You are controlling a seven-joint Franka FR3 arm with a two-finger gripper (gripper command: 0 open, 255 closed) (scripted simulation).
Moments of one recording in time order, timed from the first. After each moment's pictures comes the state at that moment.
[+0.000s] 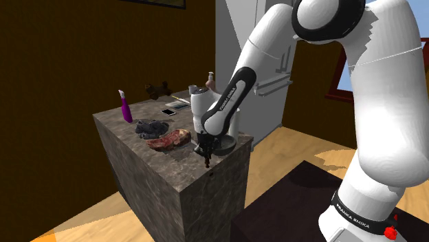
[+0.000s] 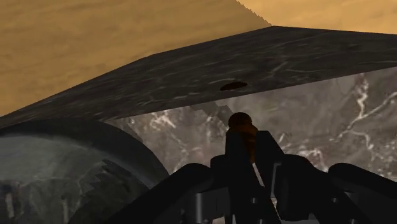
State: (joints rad) arm 0.11 0.42 0.16 -2.20 -0.36 2.60 0.62
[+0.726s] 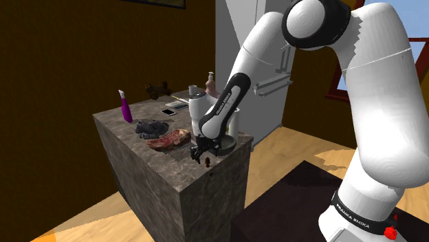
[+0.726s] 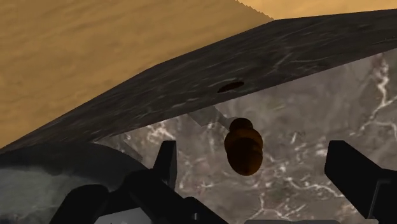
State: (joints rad) arm 0.14 0.49 0.12 -2.15 -0.36 2.60 0.75
